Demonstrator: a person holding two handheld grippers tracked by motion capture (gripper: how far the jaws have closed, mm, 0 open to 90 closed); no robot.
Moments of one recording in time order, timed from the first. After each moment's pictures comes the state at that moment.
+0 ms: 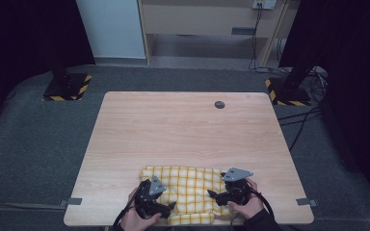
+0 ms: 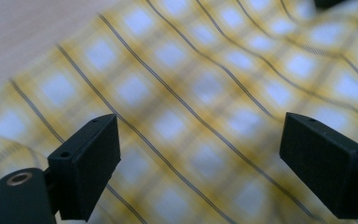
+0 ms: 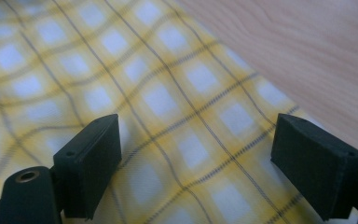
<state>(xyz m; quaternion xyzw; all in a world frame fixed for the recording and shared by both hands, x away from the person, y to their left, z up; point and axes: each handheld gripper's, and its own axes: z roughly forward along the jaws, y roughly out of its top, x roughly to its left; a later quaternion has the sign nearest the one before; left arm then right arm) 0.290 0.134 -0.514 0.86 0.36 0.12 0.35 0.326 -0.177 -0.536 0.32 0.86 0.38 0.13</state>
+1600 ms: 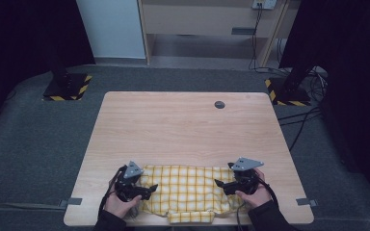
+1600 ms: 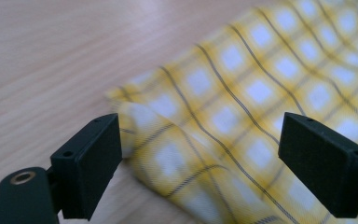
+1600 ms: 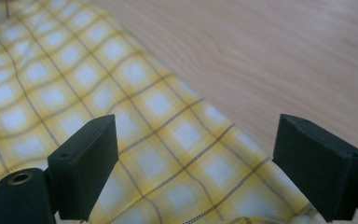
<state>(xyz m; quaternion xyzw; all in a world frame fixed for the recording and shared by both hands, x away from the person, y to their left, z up) 0.320 0.207 -0.513 0.80 0.42 0.14 0.41 0.347 -0.202 -0.510 0.32 0.83 0.42 0.15</state>
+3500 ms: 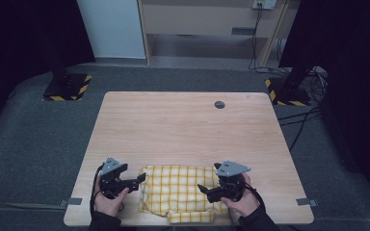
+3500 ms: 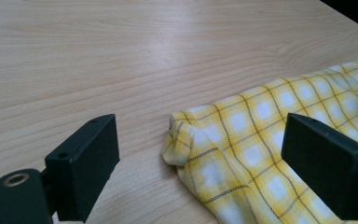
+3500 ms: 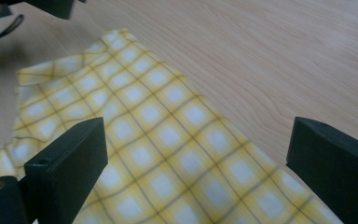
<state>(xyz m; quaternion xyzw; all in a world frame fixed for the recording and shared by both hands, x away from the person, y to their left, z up) 0.316 0.234 -0.504 0.73 0.49 0.15 0.46 0.316 -0.141 -0.477 0.28 0.84 0.45 0.15</state>
